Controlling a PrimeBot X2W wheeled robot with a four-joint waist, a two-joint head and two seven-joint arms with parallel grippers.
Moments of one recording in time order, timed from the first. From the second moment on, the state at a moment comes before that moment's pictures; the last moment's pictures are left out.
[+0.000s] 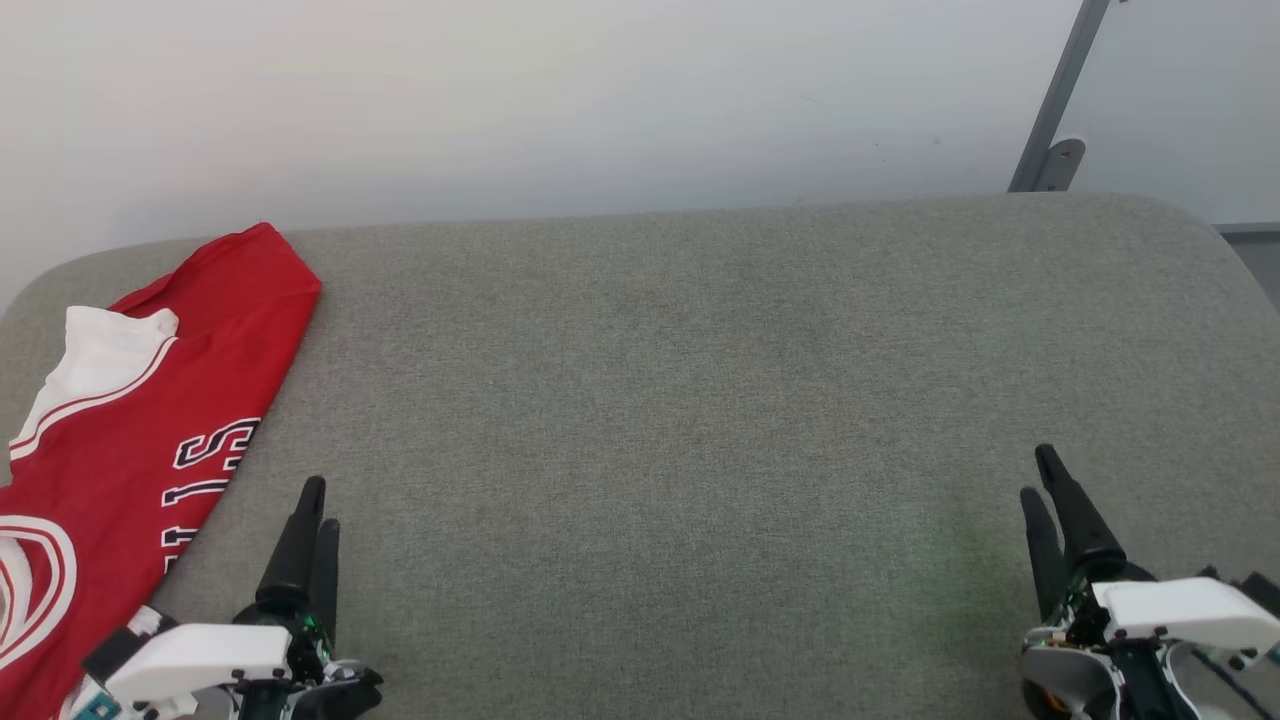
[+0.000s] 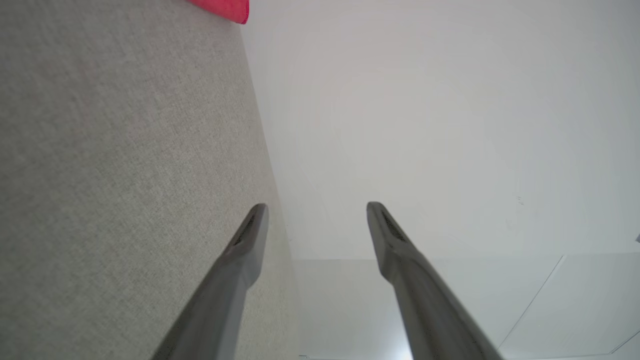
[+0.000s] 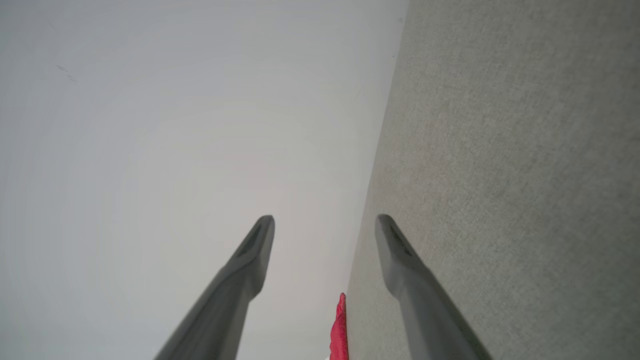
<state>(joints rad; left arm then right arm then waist) -0.07 0.06 0.09 0.29 -1.57 -0.13 0.08 -0.09 -0.05 -0.10 0.30 1.57 0.13 0.09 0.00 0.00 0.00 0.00</state>
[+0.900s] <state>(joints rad) -0.09 0.12 0.04 0.28 -0.97 -0.10 -0.04 -0.18 -0.11 -0.05 0.36 0.97 0.13 -0.04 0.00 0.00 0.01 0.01</state>
